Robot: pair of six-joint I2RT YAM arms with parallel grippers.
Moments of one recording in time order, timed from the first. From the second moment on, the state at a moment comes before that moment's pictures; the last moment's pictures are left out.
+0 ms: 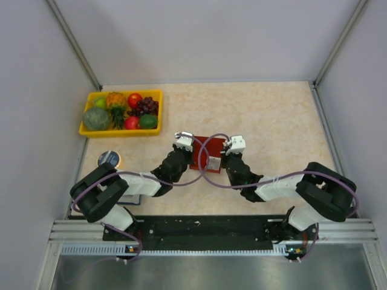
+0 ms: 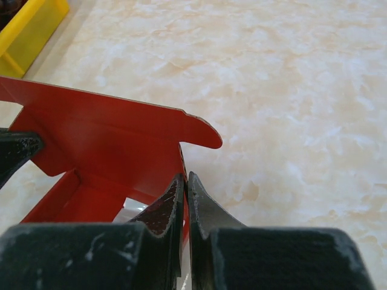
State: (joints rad) left arm -0.81 1.50 0.47 0.84 -0.41 -0.14; right arm 0.96 1.46 0.44 0.82 0.73 0.22
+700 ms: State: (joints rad) left arm -0.95 1.67 0.32 1.25 -0.66 -0.25; right arm 1.13 1.79 0.44 1.25 1.10 0.05
